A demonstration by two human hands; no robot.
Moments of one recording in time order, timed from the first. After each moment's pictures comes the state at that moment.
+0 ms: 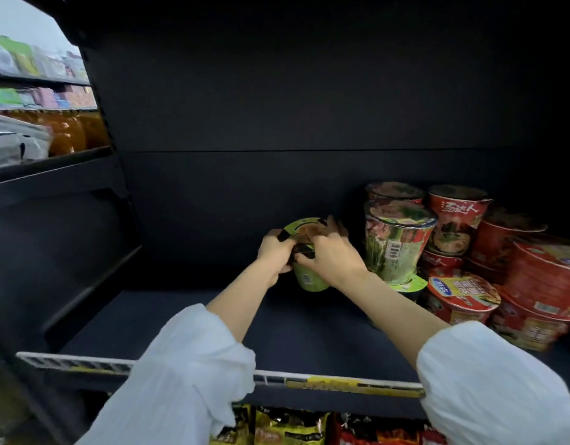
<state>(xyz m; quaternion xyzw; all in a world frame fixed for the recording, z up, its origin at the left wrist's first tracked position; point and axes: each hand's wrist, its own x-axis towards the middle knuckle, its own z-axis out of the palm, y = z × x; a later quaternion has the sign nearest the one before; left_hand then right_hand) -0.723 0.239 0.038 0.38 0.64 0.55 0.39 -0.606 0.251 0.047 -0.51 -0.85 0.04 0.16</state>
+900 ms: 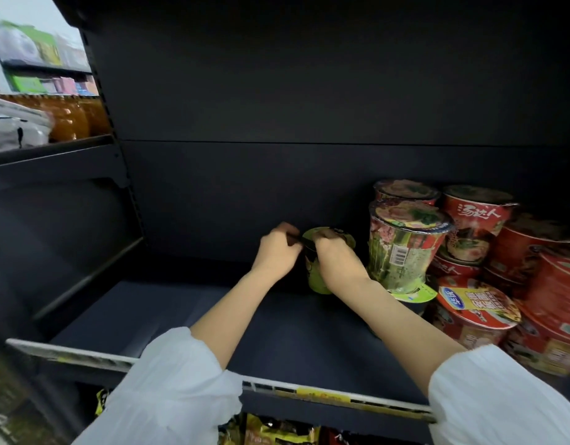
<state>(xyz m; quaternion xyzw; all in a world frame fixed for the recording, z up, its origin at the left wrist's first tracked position) -0.721 0.245 0.031 0.53 0.72 0.42 0.16 -0.601 0.273 0.032 -0.46 -0.87 0.03 0.19</state>
